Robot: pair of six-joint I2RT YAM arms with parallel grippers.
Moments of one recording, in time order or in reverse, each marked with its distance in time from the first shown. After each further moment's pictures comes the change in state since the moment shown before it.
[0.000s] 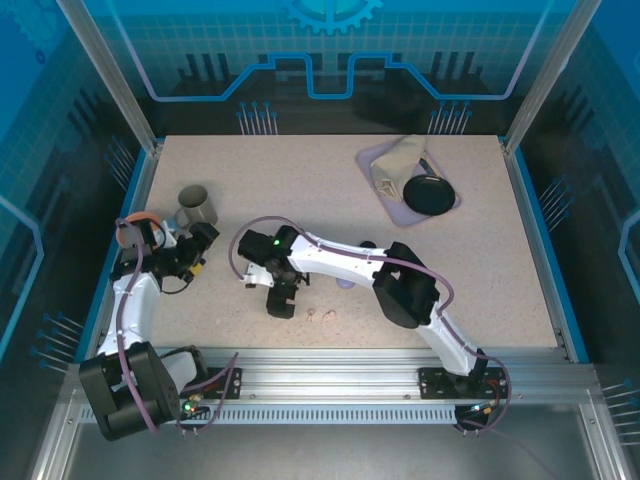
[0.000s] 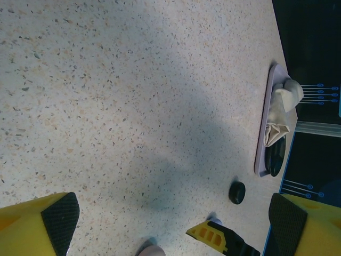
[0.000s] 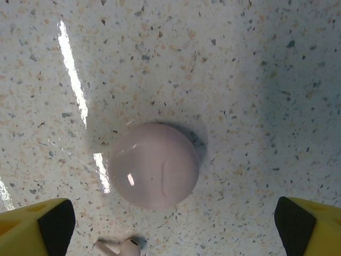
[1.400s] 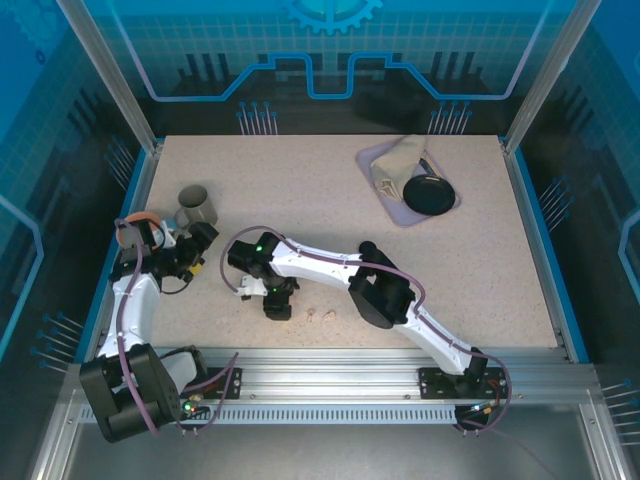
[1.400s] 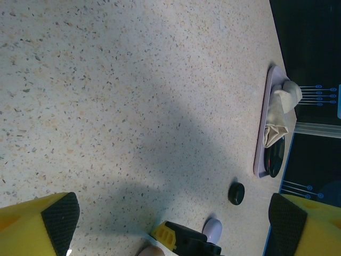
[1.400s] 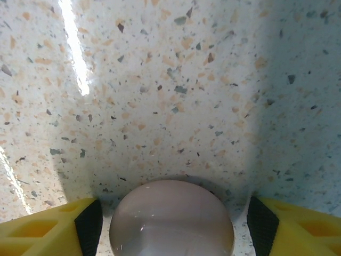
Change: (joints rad) left arm 0.005 -0.010 0.000 -0.002 0.000 0.000; right arm 0.021 0.193 0.195 -0.140 -0.014 -0.072
